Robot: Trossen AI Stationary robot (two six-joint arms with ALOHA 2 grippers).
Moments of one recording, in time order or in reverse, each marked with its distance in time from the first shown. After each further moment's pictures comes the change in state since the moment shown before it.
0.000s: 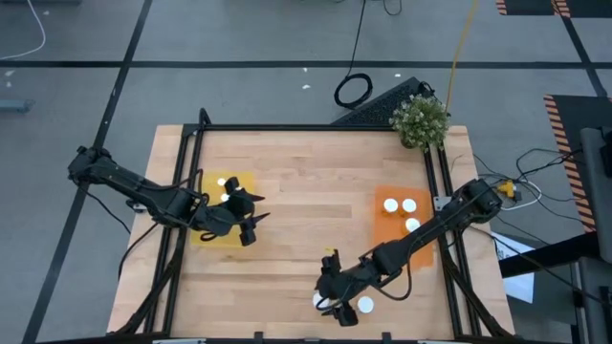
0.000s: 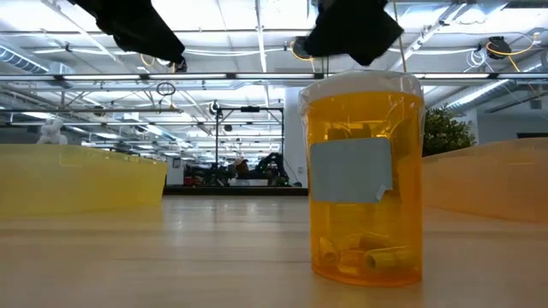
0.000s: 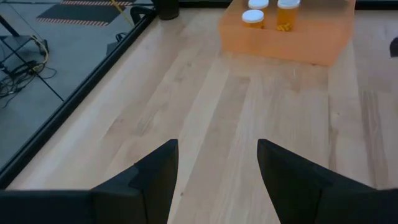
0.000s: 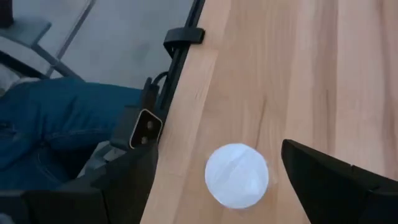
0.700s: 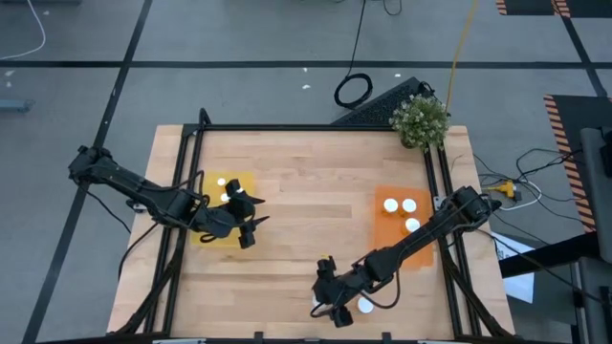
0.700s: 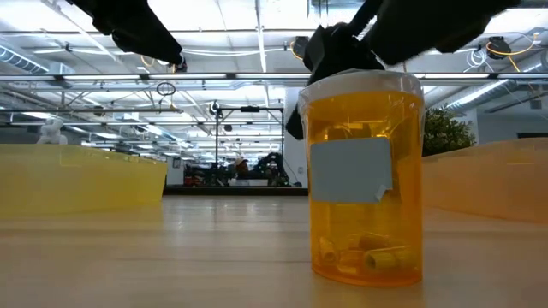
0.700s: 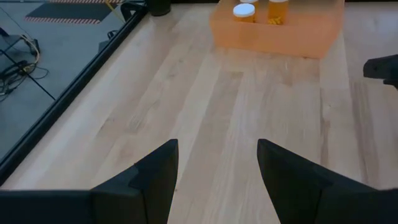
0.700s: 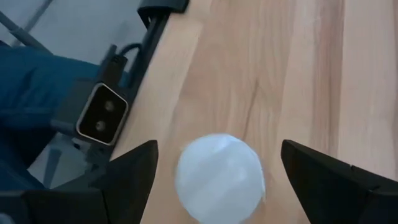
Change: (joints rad) left arm -0.014 0.007 0.000 -0.007 0.022 0.003; right arm 0.006 0.113 0.000 0.056 0.057 -0.076
